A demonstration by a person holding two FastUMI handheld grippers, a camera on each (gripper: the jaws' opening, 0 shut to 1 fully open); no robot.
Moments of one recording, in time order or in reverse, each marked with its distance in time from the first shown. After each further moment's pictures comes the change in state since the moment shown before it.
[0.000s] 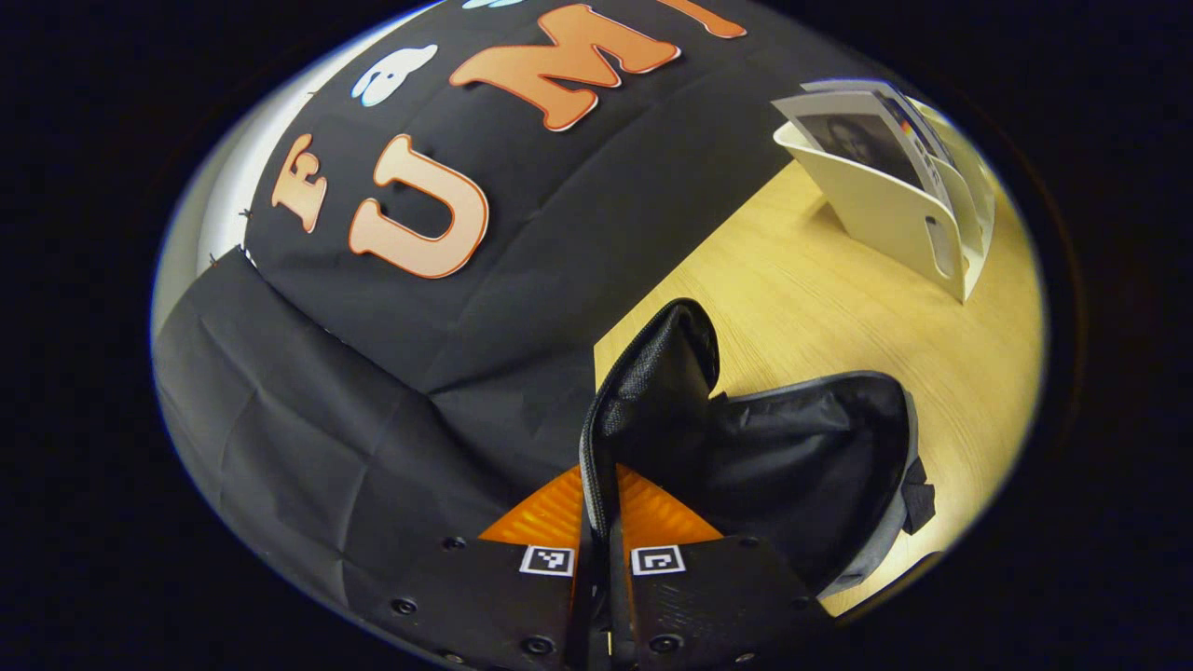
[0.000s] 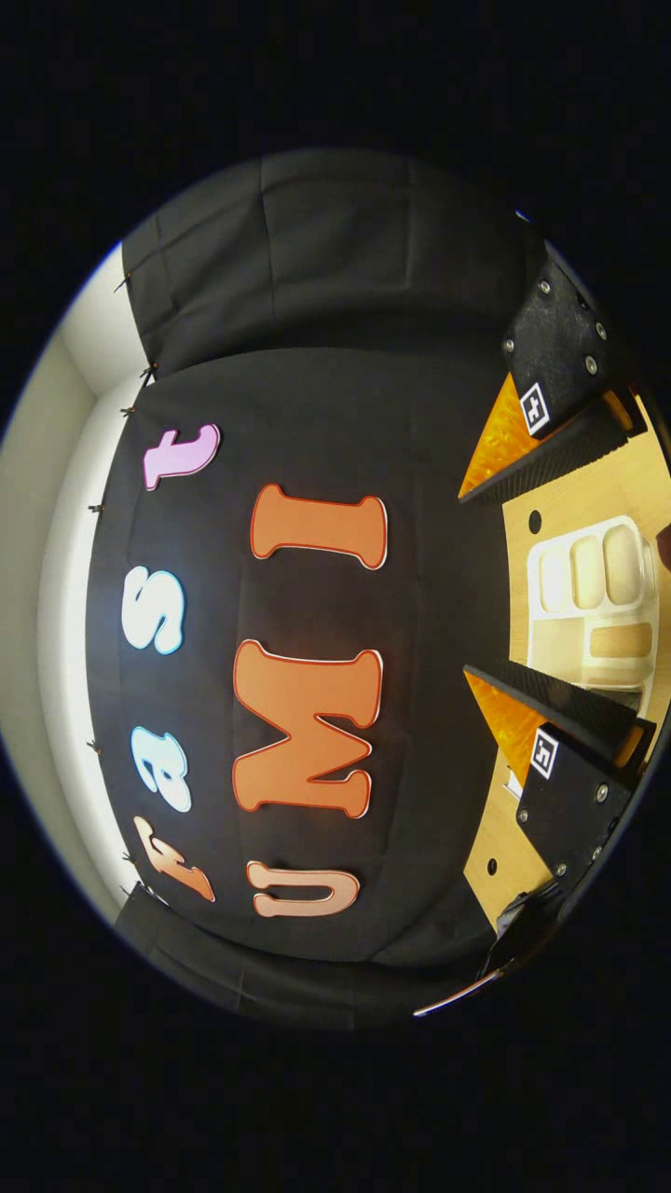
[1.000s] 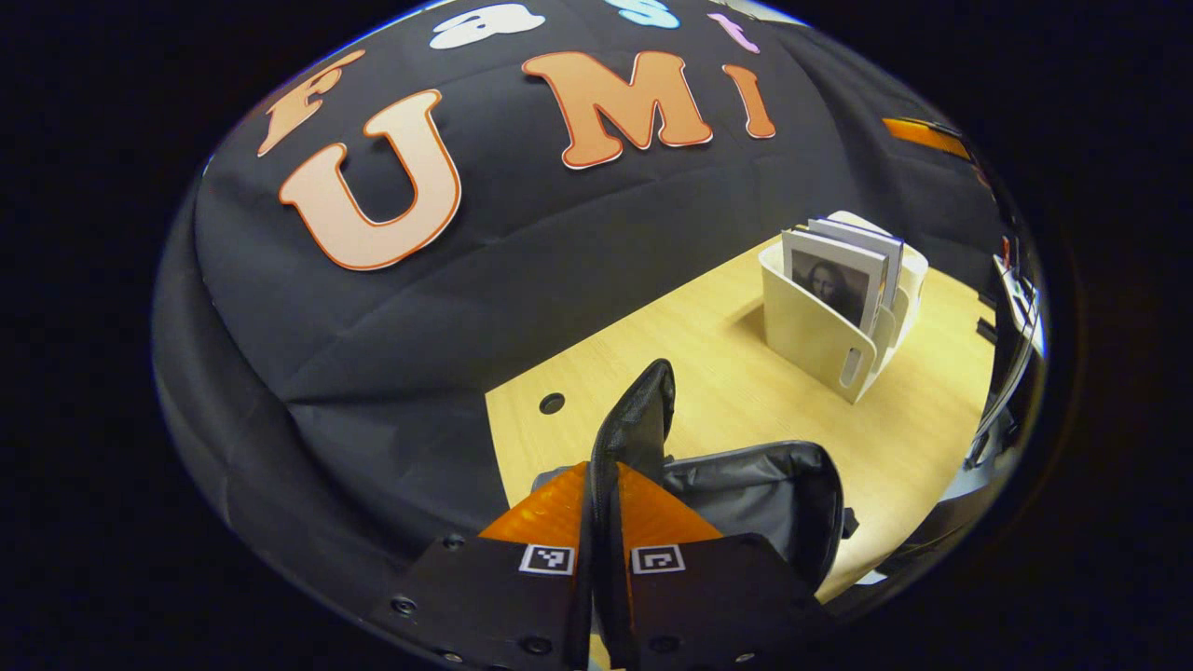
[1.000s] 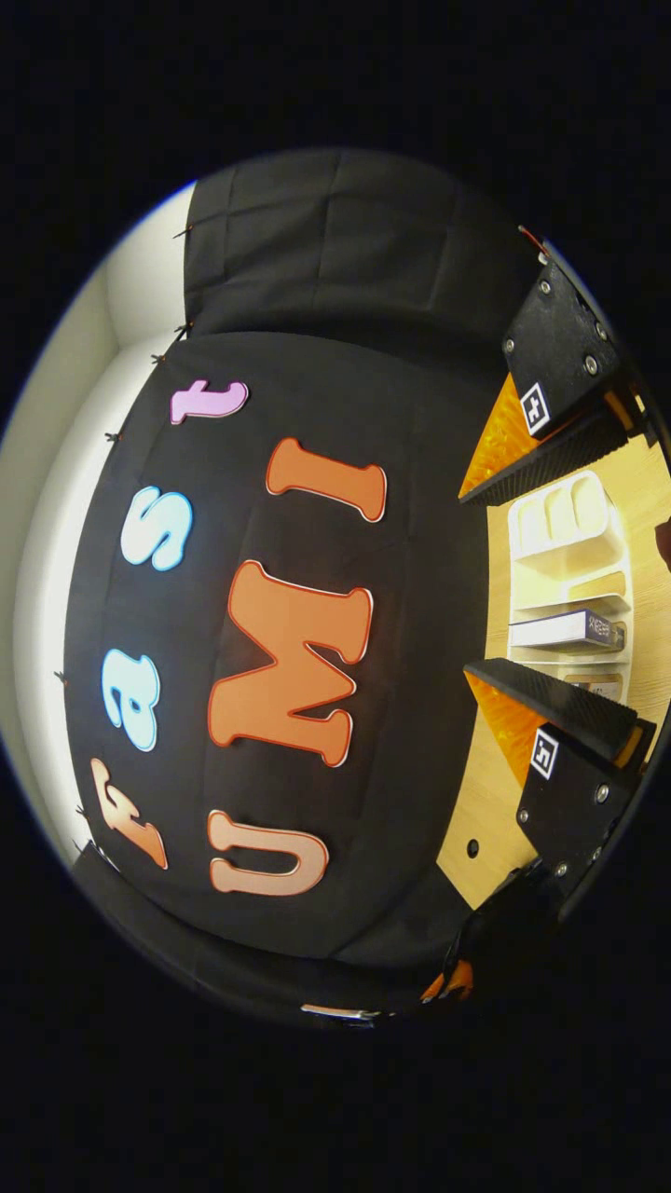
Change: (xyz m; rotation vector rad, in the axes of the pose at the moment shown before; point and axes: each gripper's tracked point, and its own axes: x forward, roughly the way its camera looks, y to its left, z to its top) left arm 0.028 0.072 0.038 -0.213 -0.156 -0.543; right arm -0.047 0.133 0.031 -0.156 0.160 -0.020
